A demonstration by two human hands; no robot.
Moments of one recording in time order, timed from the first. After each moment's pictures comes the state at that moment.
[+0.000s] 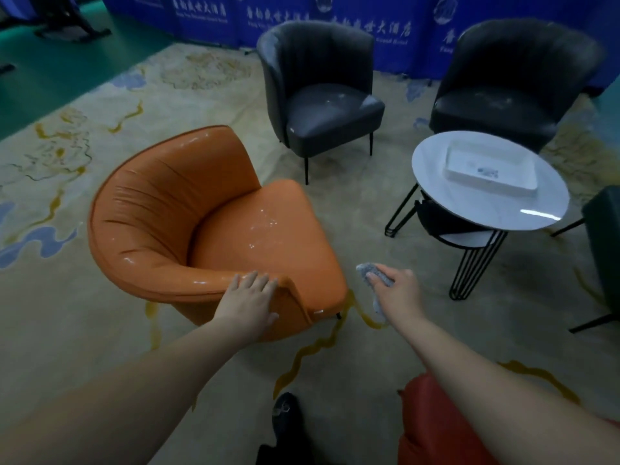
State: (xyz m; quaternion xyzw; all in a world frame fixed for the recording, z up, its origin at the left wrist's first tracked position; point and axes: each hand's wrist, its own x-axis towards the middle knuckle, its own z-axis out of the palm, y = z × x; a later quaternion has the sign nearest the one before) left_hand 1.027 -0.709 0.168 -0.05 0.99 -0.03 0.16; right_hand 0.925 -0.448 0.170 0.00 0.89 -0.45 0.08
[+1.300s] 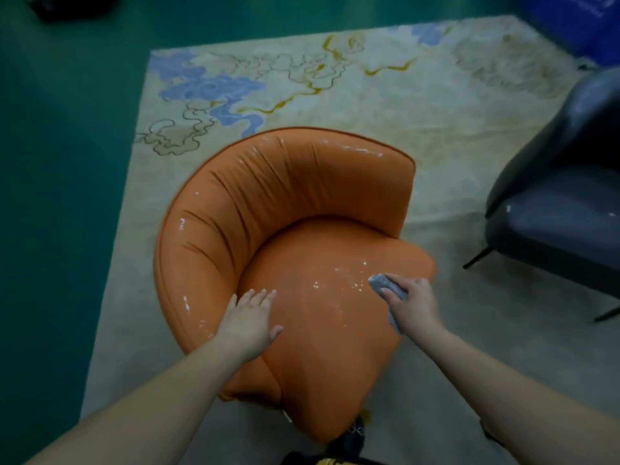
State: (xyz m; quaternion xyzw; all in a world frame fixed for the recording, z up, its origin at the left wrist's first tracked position) left_hand 0.826 -0.773 0.122 -0.56 0.79 0.16 0.19; right_hand 0.524 -0.732 0.125 -0.46 0.79 -0.26 0.31
